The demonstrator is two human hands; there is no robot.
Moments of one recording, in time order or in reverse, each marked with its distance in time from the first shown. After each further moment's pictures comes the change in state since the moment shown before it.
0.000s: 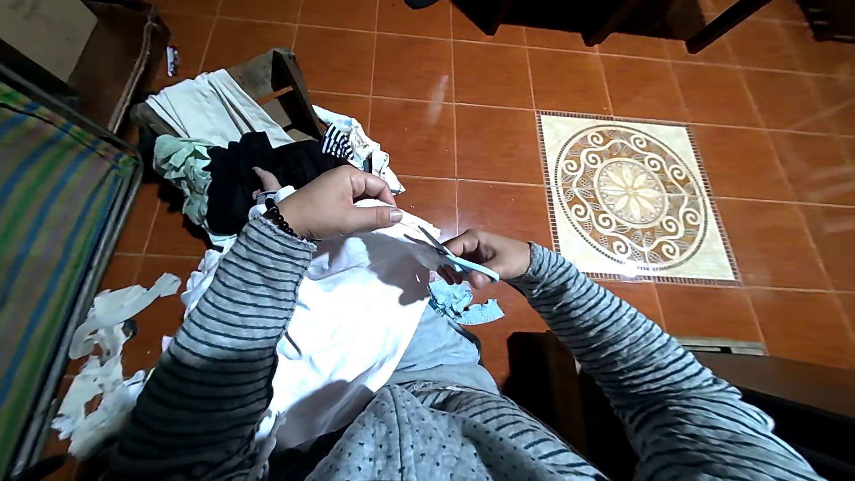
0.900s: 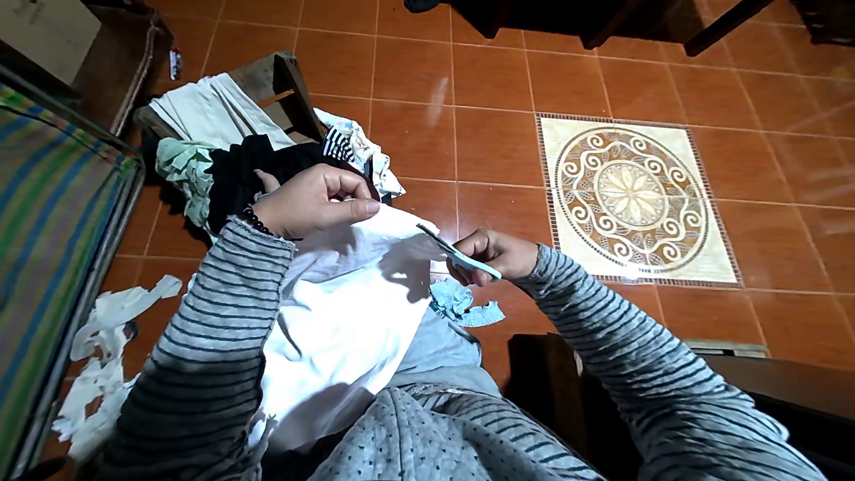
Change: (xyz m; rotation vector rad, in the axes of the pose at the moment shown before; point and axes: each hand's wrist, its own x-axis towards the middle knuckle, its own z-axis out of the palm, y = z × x) left_hand -0.015 -0.008 -0.016 -0.005 0.053 0.013; right_hand -0.009 0.001 -0.005 -0.008 0.040 -0.010
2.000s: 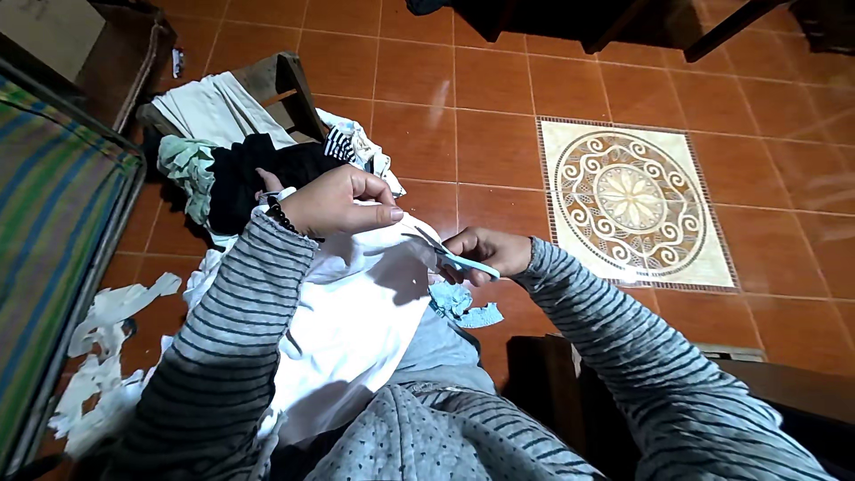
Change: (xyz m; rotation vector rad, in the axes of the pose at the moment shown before) left_hand 0.014 0.008 0.014 -0.012 -0.058 0.039; right_hand 0.017 -0.014 0.001 -0.032 -0.086 0.037
